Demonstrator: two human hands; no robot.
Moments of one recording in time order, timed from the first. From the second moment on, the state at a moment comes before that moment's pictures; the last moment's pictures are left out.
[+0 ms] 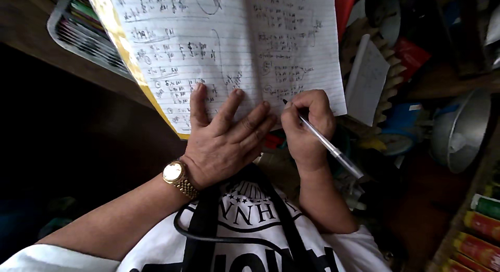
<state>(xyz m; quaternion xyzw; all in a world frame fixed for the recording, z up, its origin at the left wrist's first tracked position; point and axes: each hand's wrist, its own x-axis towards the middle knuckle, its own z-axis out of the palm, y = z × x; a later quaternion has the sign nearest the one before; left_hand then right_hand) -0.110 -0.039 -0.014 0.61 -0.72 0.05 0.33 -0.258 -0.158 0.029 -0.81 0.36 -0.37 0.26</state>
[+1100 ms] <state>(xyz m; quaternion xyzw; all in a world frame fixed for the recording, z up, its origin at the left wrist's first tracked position) -0.106 -0.040 -0.017 0.61 -0.72 0.05 0.33 -0.261 -0.164 0.030 -0.84 0.37 -0.35 0.20</state>
